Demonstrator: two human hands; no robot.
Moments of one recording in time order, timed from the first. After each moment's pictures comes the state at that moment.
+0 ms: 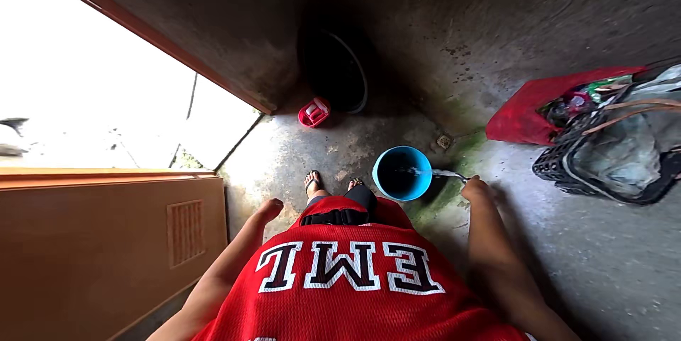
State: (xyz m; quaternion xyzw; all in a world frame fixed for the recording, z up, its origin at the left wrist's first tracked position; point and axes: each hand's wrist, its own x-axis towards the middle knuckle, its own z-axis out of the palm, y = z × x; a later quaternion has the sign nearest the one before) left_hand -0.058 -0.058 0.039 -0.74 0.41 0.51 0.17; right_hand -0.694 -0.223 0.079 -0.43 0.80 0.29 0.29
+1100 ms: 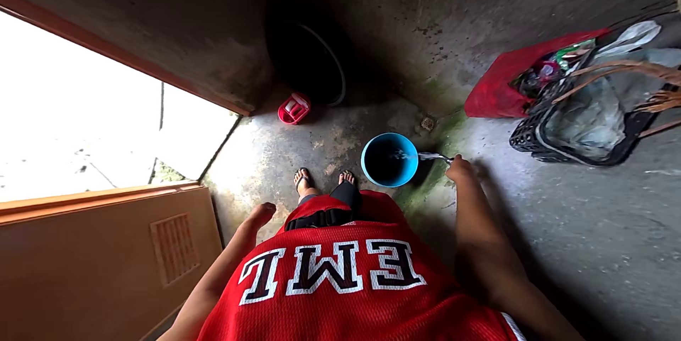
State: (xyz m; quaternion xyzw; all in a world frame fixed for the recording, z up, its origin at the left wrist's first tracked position) left_hand -0.063 -0.053 0.016 -0.72 0.43 0.51 0.18; right_hand -0.707 -0.218 0.071 -0.43 0.82 0.22 0.31
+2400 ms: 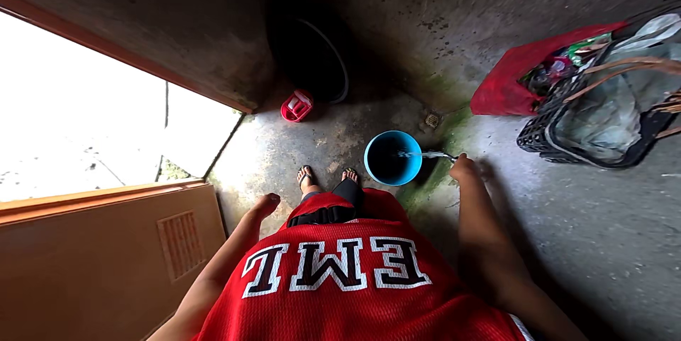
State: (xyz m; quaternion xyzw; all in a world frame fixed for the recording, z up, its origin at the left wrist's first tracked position) left_hand -0.075 -0.089 0.035 -0.72 0.42 0.52 0.18; right_hand -0.701 -0.222 0.073 -0.42 0.82 0.23 0.30
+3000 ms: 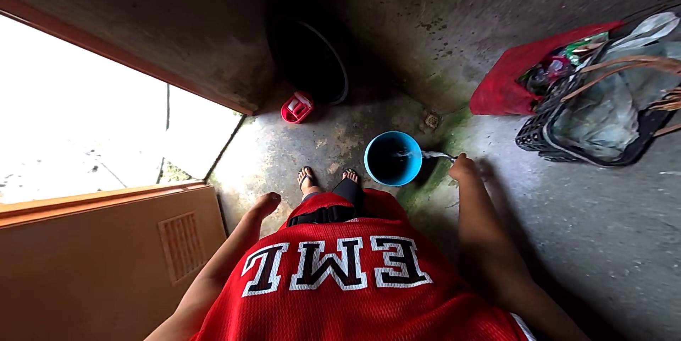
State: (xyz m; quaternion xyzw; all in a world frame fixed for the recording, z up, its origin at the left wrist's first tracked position) left_hand -0.083 -0.098 0.049 -0.72 0.43 0.50 0.20; right_hand -0.701 -0.221 0.076 -0.42 0.82 0.22 0.31
